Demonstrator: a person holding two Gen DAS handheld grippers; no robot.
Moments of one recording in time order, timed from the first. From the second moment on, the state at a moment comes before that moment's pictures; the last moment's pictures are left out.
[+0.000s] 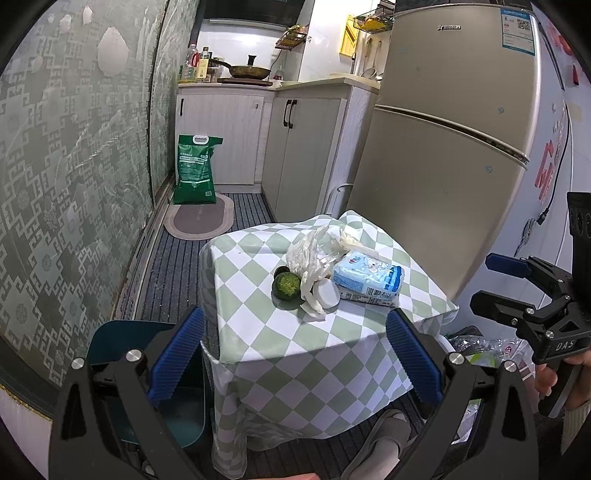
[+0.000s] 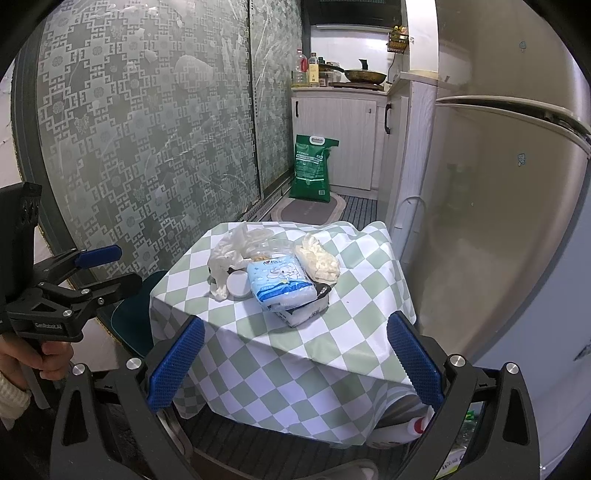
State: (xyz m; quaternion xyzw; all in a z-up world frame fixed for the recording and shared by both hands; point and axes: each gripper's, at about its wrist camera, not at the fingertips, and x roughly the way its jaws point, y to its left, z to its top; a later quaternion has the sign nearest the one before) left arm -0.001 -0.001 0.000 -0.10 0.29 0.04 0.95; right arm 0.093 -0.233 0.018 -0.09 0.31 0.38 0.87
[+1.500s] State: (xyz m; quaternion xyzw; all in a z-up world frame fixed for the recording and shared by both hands) left arm -0.001 -0.001 0.000 -0.10 0.29 0.04 0.95; right arm 0.091 -0.234 0.020 -0.09 0.31 0.38 0.87
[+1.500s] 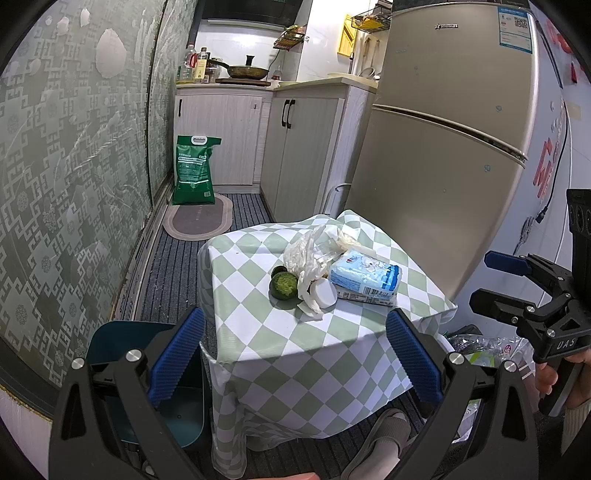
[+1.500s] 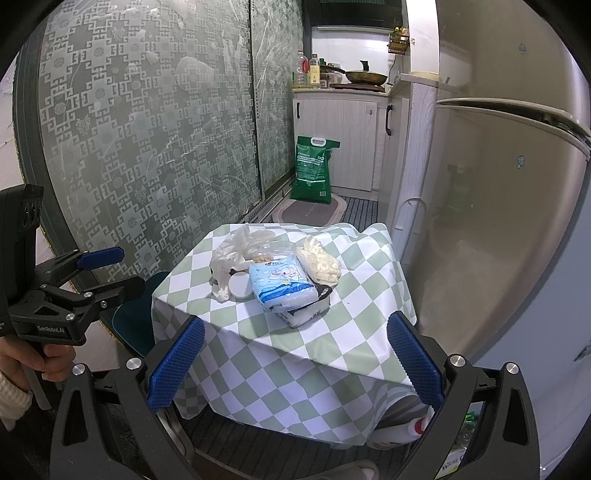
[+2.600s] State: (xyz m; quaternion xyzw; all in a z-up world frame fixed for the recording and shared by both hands) left arm 0.004 -0.004 -0.010 -0.08 0.30 0.01 0.95; right arm 0.089 -0.232 0.022 -0.10 0.32 0.38 0.86
